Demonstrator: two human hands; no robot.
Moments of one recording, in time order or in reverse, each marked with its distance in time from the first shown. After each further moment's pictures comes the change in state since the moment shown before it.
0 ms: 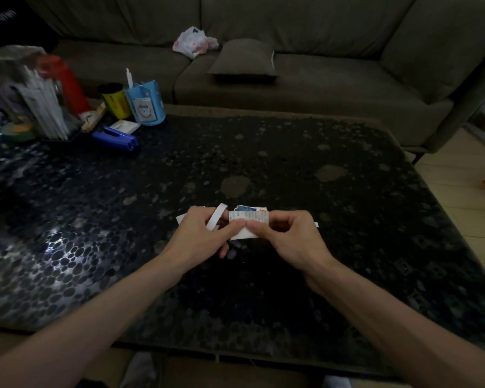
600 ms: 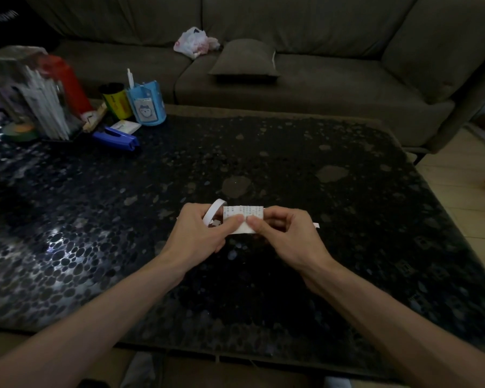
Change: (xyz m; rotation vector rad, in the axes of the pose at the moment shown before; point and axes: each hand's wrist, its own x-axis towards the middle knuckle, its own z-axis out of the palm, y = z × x) left_hand -0.003 0.007 0.001 -0.116 0.120 -0.031; right_hand 0.001 -0.003 0.003 0.014 -0.012 -0.085
